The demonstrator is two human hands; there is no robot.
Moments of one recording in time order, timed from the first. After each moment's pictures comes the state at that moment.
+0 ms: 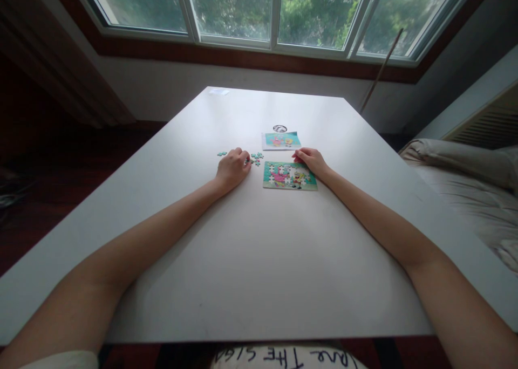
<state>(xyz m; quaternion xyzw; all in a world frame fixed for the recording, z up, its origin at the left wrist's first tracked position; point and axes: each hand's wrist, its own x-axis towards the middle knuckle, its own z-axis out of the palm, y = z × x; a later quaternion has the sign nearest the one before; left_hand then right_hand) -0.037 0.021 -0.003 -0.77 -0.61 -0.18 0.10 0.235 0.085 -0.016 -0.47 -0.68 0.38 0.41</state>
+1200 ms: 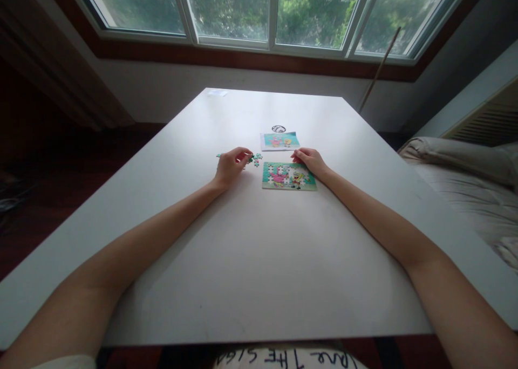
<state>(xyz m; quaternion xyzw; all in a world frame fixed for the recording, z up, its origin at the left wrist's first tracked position) -0.038 0.033 -0.007 -0.70 -0.53 -0.46 -0.14 0.239 0.086 -0.014 -0.47 -0.68 0.39 0.41</state>
